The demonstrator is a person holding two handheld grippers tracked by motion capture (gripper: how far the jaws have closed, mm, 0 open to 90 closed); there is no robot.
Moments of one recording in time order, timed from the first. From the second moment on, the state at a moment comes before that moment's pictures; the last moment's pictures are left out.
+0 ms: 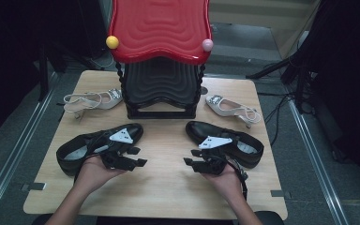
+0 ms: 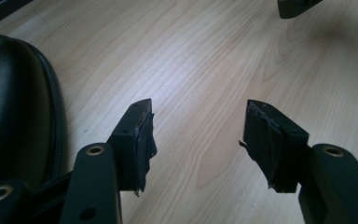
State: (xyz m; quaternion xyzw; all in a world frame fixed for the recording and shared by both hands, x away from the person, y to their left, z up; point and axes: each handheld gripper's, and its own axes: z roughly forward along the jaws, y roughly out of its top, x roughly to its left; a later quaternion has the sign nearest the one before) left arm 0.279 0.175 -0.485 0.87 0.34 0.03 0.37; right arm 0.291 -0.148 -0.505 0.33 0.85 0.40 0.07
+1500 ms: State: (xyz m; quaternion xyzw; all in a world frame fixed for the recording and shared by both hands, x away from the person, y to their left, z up) left arm 0.261 0.270 -0.443 0.85 0.40 0.07 0.33; right arm 0.298 -0.140 -0.507 0.31 0.86 0.39 0.06
